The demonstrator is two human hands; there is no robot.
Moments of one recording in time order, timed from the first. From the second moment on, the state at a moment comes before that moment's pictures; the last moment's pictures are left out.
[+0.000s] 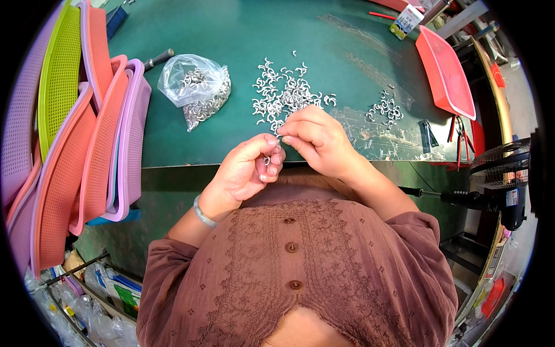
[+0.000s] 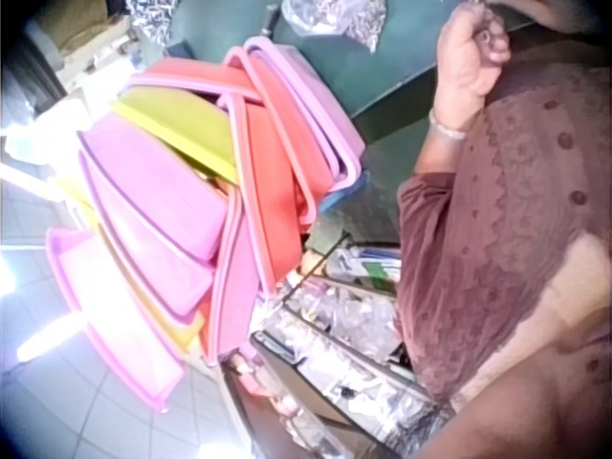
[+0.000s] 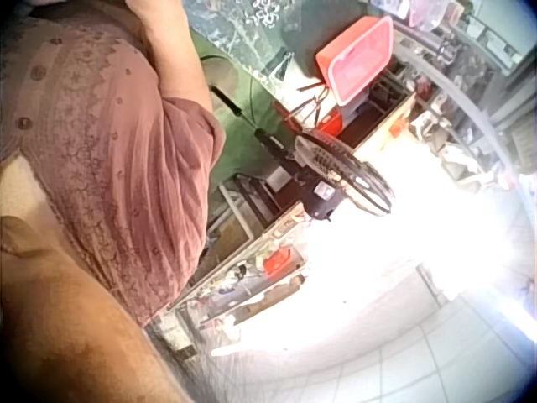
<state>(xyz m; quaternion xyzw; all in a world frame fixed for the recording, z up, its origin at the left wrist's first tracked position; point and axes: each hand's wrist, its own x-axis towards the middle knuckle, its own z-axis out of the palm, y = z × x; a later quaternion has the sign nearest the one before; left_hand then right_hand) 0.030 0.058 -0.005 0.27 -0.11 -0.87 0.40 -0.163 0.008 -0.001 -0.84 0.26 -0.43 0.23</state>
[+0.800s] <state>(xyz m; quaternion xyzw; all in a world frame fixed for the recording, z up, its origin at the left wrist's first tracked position) 0.038 0.060 -0.005 0.40 -0.20 -0.76 0.47 -0.161 0.006 -0.010 -0.90 0.29 -0.28 0.16</state>
